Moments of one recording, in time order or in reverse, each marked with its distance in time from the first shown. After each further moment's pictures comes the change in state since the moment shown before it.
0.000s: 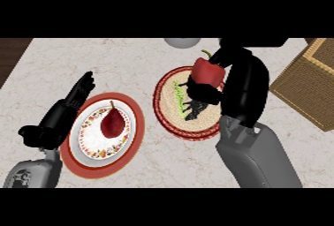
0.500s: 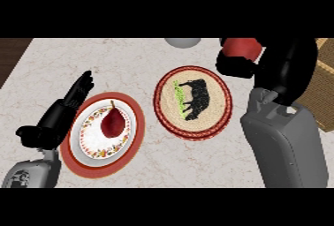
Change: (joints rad) left arm 0.000 -0.002 0.005 -0.017 -0.004 -0.002 0.013; right arm -0.121 -0.057 -0.180 -0.006 0.073 0.147 0.029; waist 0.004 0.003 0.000
